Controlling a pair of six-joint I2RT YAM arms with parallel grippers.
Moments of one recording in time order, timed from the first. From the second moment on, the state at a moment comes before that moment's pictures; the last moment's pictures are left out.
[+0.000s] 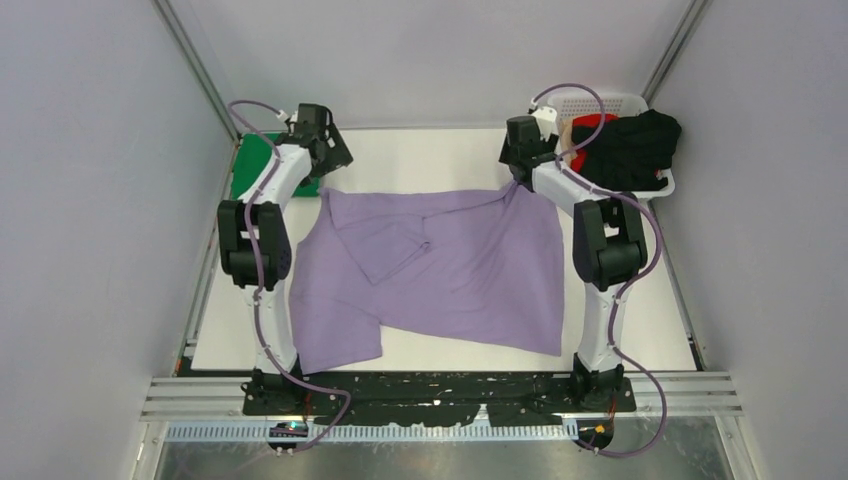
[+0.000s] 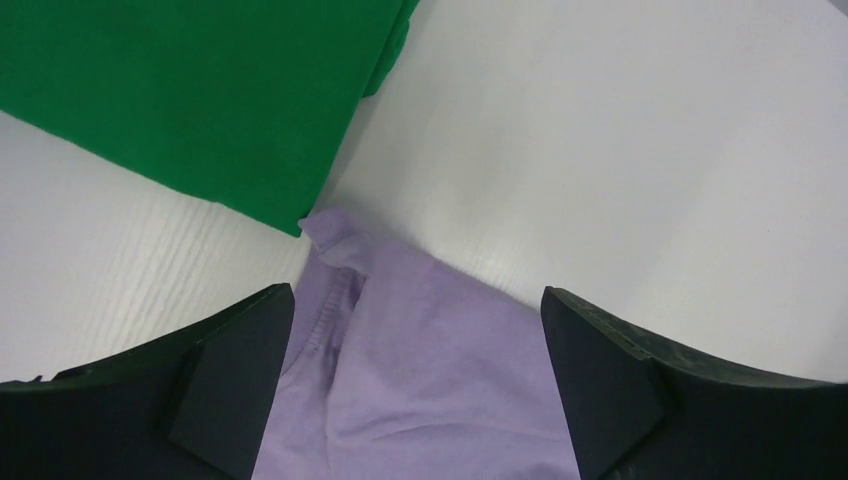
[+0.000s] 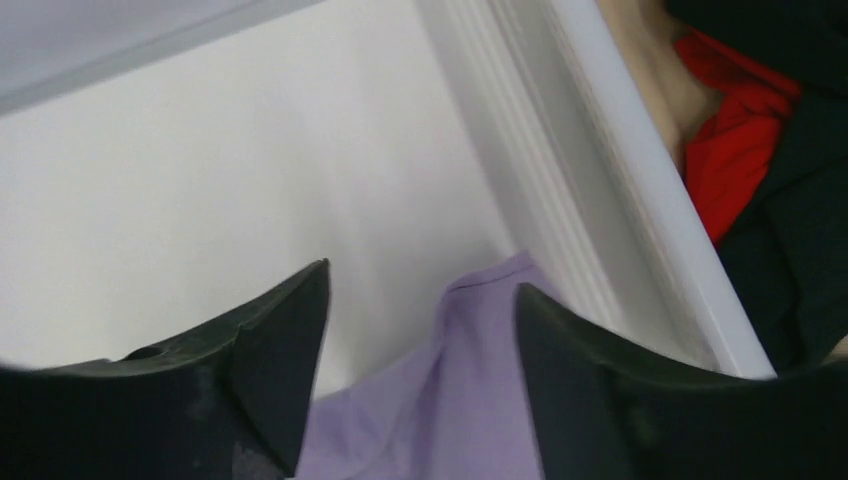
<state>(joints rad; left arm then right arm) -0.11 2.09 1.78 -0.58 -0.20 -0.56 0.25 2.06 1.54 -0.07 0.52 0.37</state>
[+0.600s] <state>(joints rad) -0.25 1.44 1.01 -0.59 0.05 -0.57 0.35 1.40 0.97 -0.20 0.29 0.46</state>
